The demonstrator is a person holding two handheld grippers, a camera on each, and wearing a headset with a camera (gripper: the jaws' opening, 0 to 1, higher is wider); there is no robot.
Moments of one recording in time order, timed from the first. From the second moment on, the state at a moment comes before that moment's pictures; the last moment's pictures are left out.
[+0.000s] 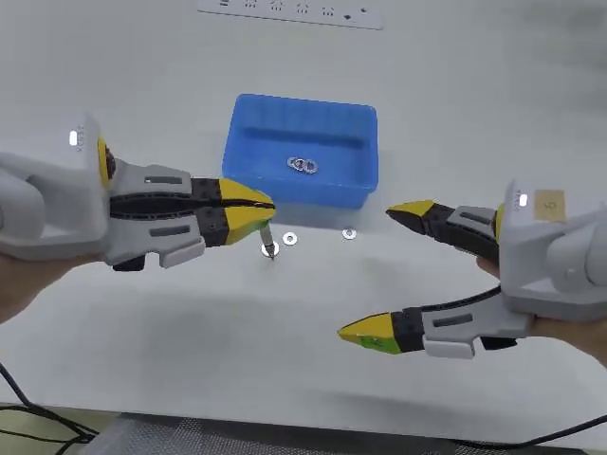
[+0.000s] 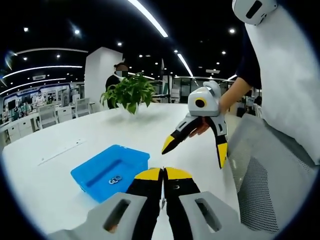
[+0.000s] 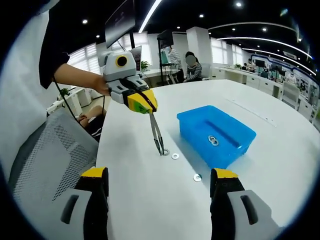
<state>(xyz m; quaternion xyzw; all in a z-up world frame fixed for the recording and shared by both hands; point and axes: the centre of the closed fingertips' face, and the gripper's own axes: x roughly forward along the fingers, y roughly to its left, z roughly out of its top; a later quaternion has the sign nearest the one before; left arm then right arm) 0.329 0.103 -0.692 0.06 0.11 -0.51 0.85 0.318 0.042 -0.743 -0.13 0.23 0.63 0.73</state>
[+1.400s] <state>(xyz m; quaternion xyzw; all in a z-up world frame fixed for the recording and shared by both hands) 0.320 0.094 -0.697 0.09 0.14 -0.51 0.84 0.318 0.129 -0.771 -0.25 0.18 0.72 0.62</state>
